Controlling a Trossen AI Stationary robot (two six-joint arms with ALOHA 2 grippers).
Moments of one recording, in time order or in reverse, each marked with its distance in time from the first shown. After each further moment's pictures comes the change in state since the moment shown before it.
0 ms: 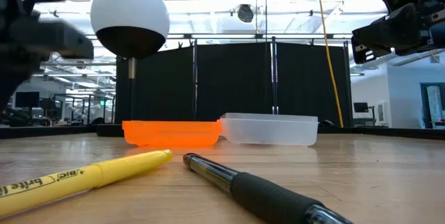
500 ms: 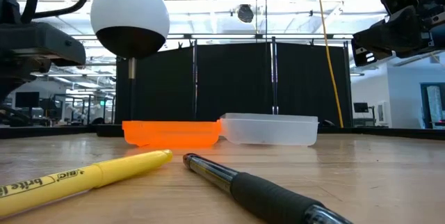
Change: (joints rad) left arm 0.015 -0.010 -0.117 0.143 0.011 0.121; right arm 0.000 0.003 0.000 -0.018 0.000 0.011
